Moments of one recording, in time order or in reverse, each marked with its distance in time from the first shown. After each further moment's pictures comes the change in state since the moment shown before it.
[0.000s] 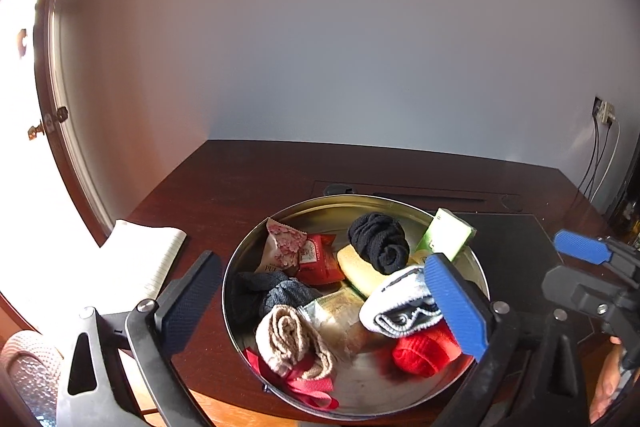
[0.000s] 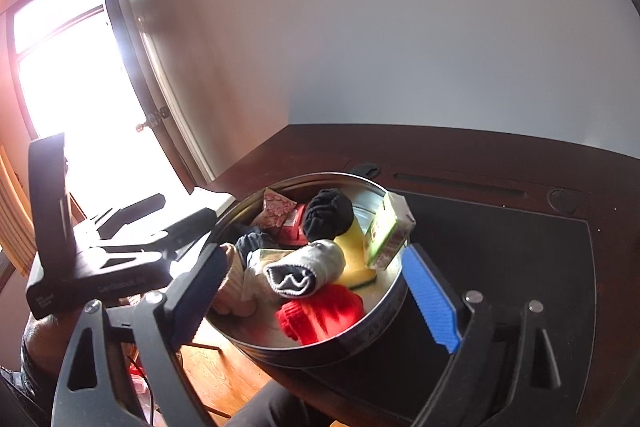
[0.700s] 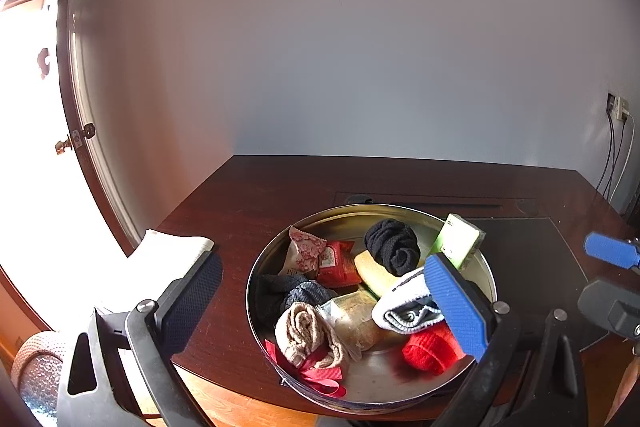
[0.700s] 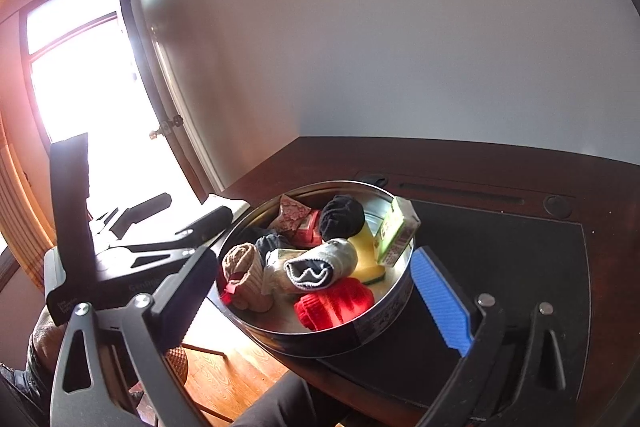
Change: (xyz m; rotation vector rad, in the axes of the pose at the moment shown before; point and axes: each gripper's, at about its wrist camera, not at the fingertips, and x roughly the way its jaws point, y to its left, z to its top) left arm -0.023 -0.006 -0.004 0.009 -0.060 0.100; right arm -0.030 0.010 -0.006 -0.014 -0.046 0.023
